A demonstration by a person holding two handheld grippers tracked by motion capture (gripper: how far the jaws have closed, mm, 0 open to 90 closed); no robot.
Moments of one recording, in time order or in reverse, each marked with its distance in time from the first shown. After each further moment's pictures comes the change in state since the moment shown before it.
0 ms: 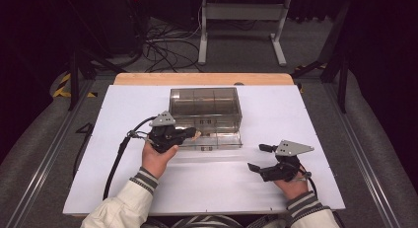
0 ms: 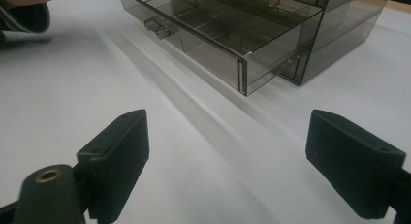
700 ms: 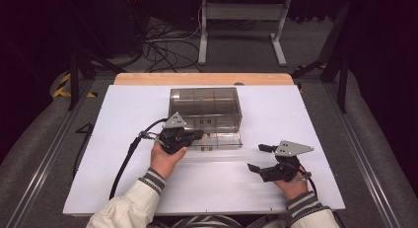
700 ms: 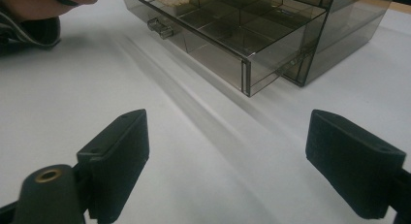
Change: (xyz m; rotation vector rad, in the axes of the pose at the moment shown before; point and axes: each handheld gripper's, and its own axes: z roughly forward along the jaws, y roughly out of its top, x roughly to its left) left arm -0.008 -0.002 0.025 0.042 0.011 0.015; right arm 0.001 0.000 0.000 -0.001 0.007 -0.006
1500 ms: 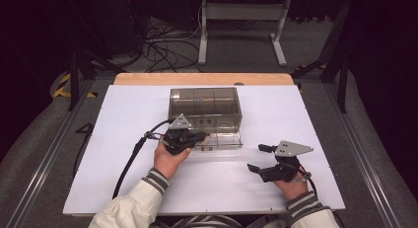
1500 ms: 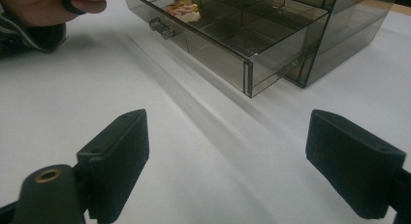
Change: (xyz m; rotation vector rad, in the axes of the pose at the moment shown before) left arm -0.001 -0.003 0.013 0.041 0.007 0.002; right arm 0.001 0.000 0.000 -0.001 0.002 -0.008
